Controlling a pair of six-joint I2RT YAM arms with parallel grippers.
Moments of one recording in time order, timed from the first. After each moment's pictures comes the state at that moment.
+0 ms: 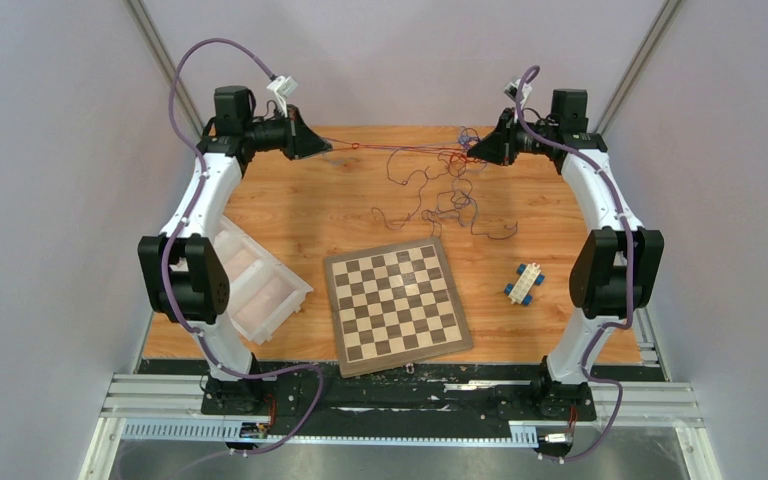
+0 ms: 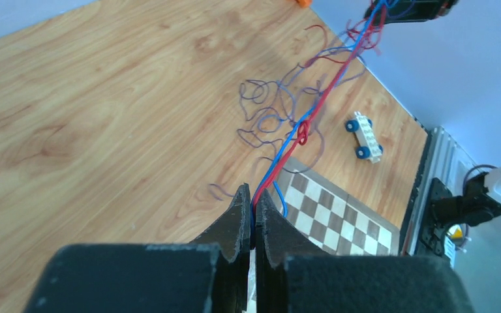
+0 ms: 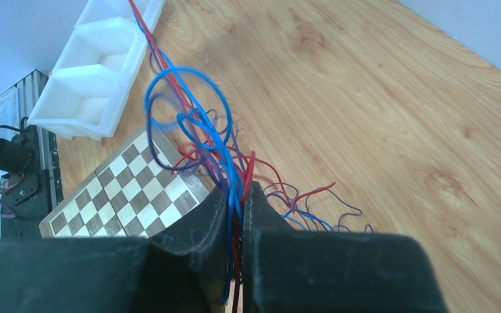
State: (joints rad) left arm -0.03 1.78 1.65 -0.34 1.03 -0.07; right arm -0.02 1.85 1.70 -0.43 -1.10 -0.22
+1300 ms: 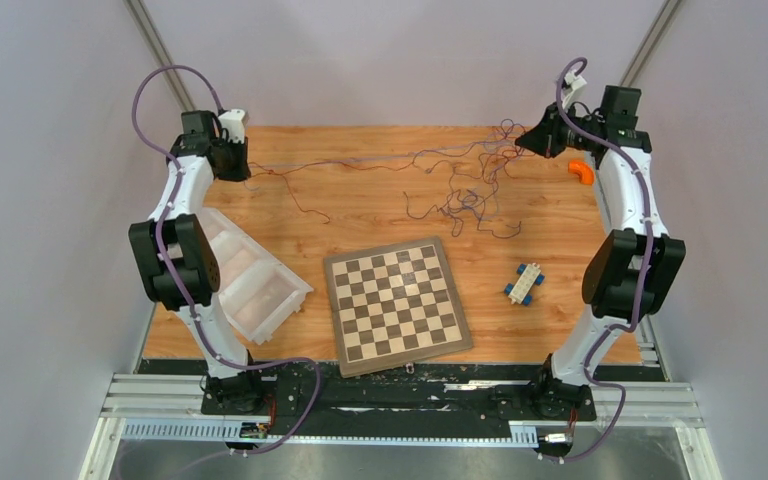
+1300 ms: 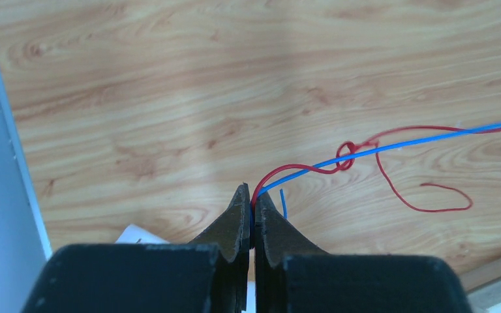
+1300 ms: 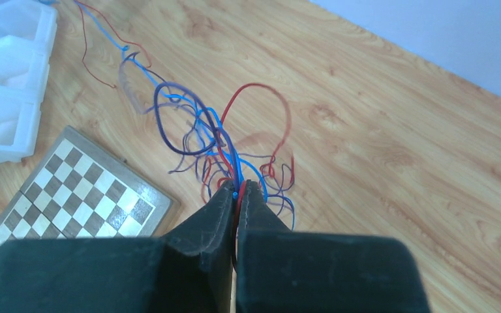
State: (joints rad) left arm 0.19 1.88 1.62 -0.53 0.33 0.24; right arm -0.20 1.84 1.75 -0.54 -0.97 -0.29
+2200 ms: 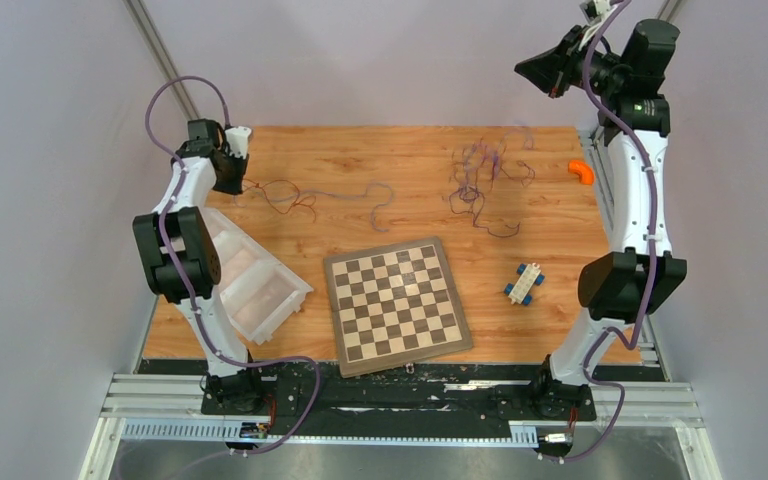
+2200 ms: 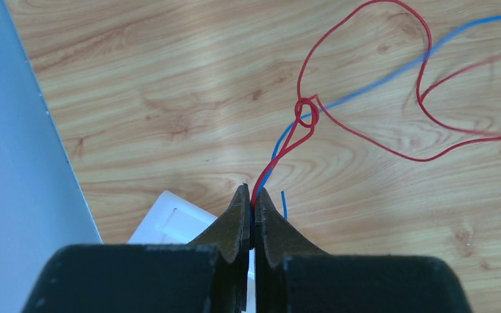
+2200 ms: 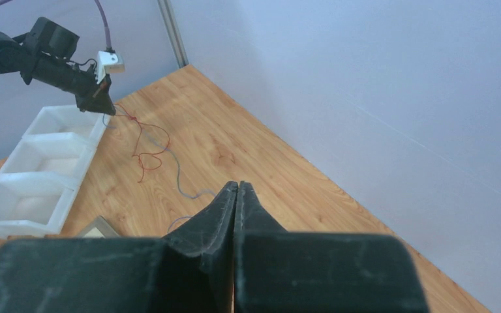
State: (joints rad) left arm 0.20 1.95 1.63 -0.61 0.16 0.39; right arm -0.14 1.83 2.15 -0.33 -1.02 0.03
